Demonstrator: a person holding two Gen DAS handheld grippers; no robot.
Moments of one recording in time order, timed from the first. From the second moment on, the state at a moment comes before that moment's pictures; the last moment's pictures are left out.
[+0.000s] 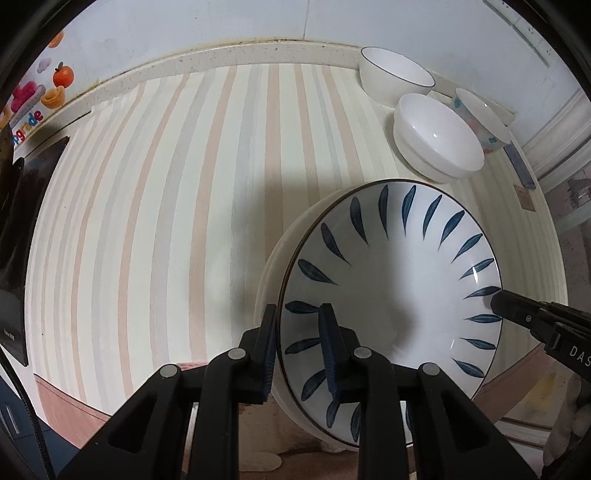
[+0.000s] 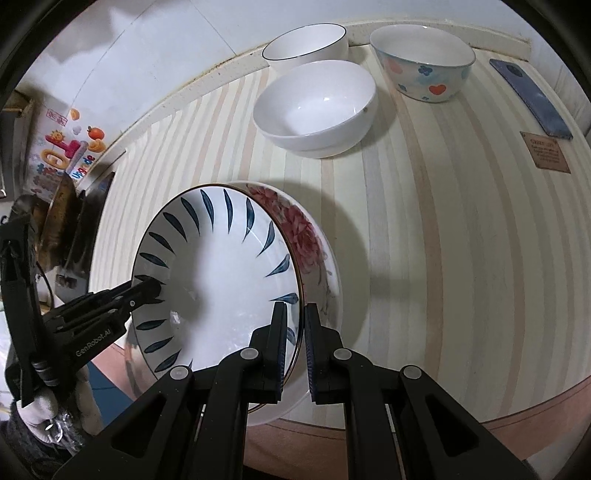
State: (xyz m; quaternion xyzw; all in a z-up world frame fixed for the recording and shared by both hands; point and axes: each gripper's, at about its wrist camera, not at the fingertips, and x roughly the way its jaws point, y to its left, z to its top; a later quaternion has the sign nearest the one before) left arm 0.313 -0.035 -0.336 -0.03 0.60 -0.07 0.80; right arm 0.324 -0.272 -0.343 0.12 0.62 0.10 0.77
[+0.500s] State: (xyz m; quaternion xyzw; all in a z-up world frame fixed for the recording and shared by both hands) left arm 0.312 -0.045 -0.343 -0.02 0.60 -0.05 0.79; right arm 0.328 -0.272 -0.348 0.11 0.63 0.10 0.76
